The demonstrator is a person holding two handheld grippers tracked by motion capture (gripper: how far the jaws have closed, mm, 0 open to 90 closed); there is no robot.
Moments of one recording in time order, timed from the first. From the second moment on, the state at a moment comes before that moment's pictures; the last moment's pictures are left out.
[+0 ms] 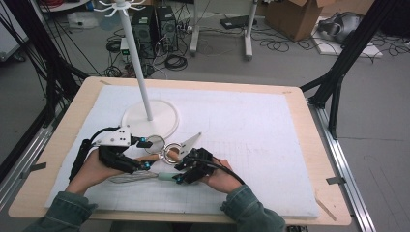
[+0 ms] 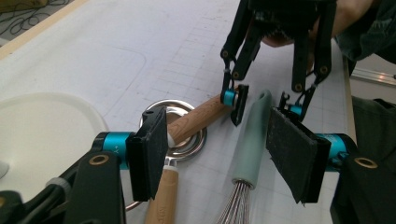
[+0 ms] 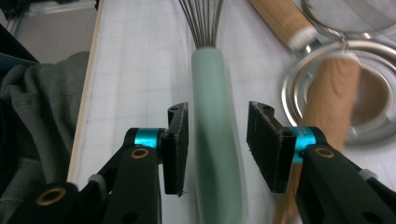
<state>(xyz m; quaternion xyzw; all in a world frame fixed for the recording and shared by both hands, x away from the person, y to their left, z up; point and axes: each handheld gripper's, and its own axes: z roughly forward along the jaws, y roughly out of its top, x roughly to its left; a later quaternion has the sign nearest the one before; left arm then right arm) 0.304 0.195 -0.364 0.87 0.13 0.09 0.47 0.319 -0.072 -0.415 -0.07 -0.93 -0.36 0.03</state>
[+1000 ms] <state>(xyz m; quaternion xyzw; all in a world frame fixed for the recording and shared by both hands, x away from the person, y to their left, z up) 0.305 0.177 -0.380 0.88 0.10 0.07 0.45 0.295 -0.121 -0.426 -0.07 -0.93 -0.36 -0.02</state>
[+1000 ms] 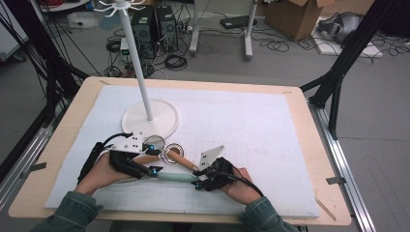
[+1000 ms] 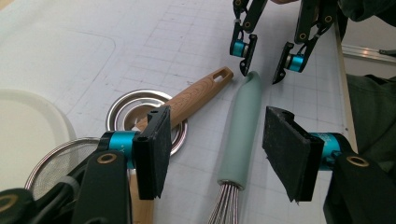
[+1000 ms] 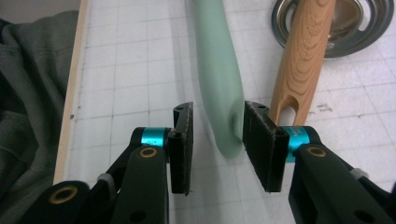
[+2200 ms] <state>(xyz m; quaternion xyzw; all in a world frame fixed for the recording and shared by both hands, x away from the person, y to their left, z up) 0.302 0.170 -0.384 0.89 0.09 0.06 0.44 0.298 -0.127 -0.432 -0.06 -0.93 -0.35 -0.02</state>
